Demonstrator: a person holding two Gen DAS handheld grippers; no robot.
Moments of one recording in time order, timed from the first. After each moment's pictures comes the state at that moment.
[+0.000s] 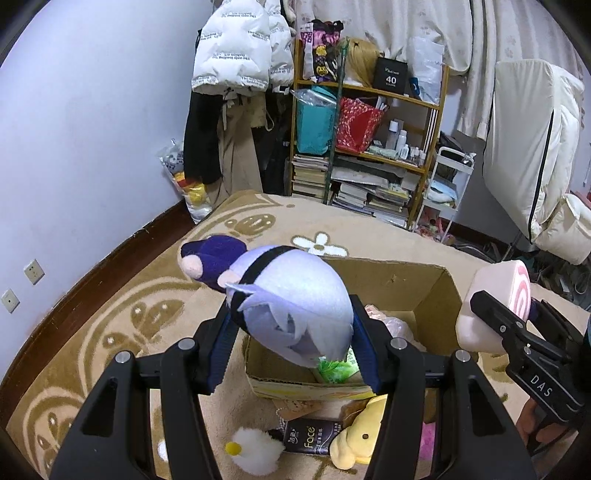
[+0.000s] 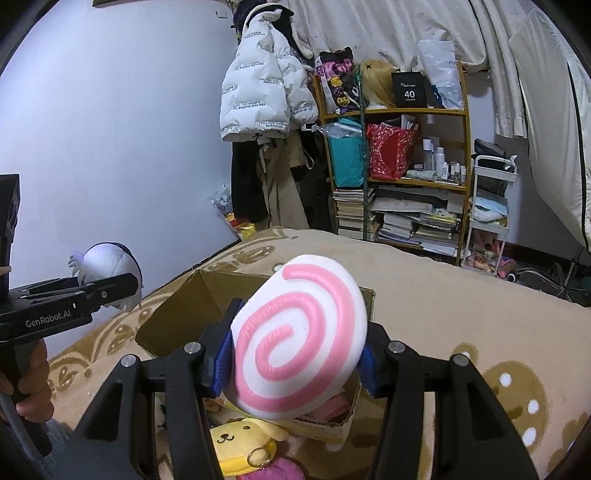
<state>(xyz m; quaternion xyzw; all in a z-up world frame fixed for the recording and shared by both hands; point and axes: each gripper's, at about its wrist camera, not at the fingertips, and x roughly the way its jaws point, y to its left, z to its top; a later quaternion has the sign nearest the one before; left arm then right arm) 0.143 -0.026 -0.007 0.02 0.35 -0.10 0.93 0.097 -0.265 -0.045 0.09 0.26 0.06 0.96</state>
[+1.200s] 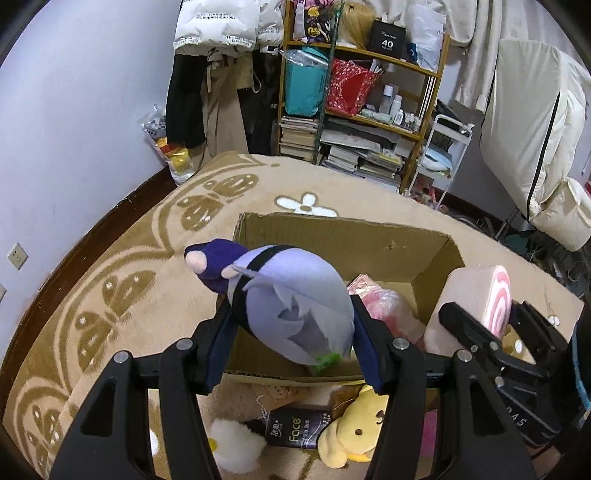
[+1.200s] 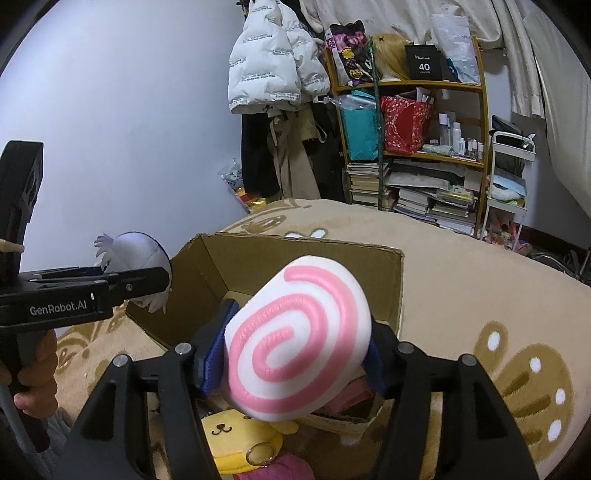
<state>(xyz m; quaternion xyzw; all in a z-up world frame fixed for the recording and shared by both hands) 0.169 -0.039 -0.044 0.03 0.41 -0.12 0.90 0.116 -0.257 -0.081 0.10 0.30 0.09 0.95</state>
